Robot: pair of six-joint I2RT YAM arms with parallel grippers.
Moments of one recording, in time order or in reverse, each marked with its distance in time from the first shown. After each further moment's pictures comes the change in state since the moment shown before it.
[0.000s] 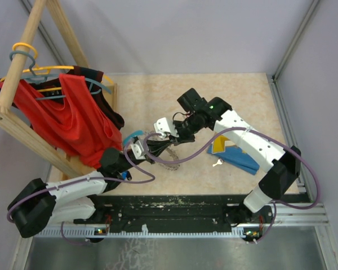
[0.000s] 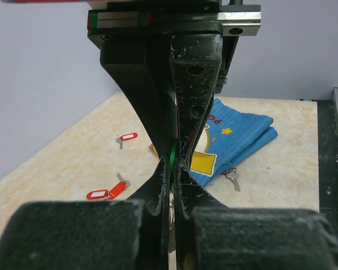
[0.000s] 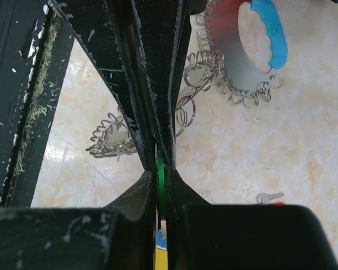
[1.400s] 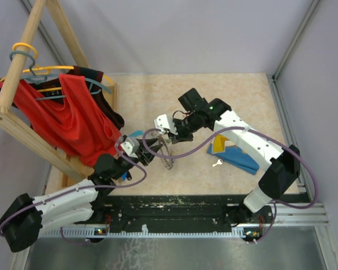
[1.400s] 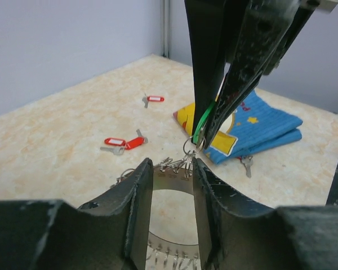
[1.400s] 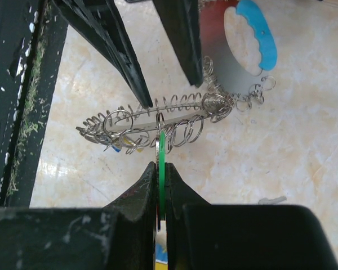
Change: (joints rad) left arm 0.000 -0.182 -0.082 -0.212 -0.251 -0.145; right arm -0.029 0.001 -0.052 0.117 -0.033 0.068
